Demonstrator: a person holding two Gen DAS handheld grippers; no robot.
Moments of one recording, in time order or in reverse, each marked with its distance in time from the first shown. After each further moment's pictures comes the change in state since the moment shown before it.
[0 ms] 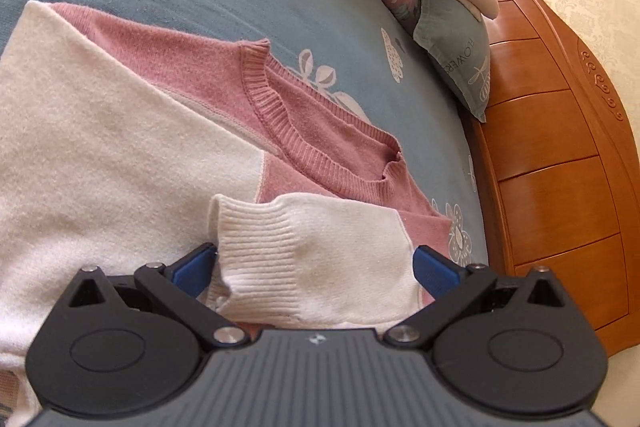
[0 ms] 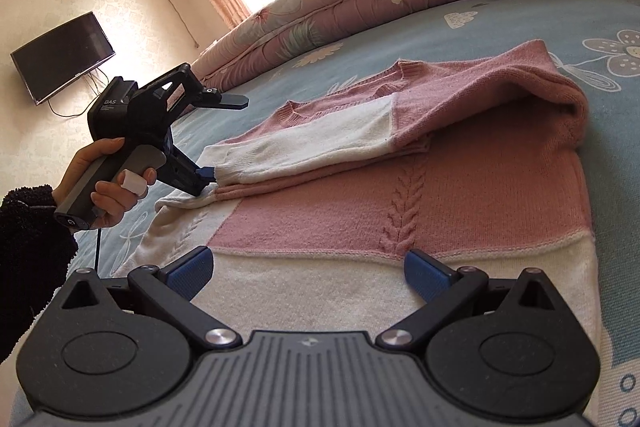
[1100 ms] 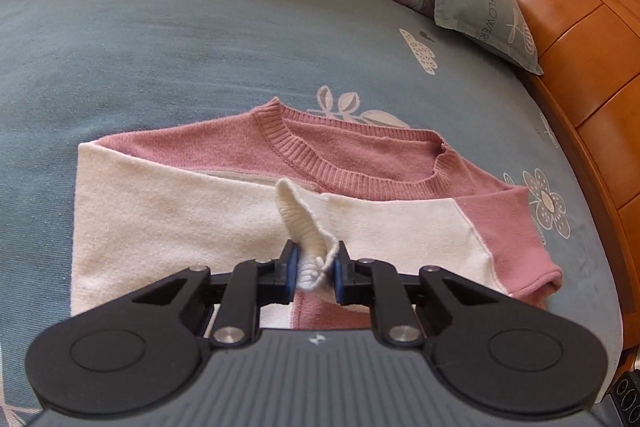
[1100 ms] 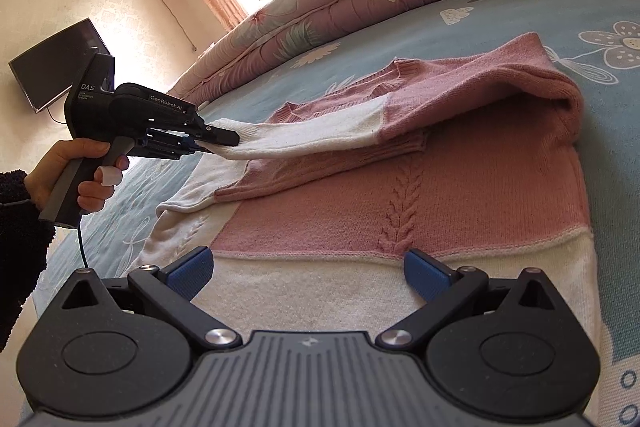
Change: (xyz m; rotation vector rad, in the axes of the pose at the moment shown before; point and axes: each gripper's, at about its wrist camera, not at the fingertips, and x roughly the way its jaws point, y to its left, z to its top) left arm -0.013 -0.061 -0.001 0.316 -0.091 0.414; right arm -0.002 -0.002 0.001 0.029 0.001 0.004
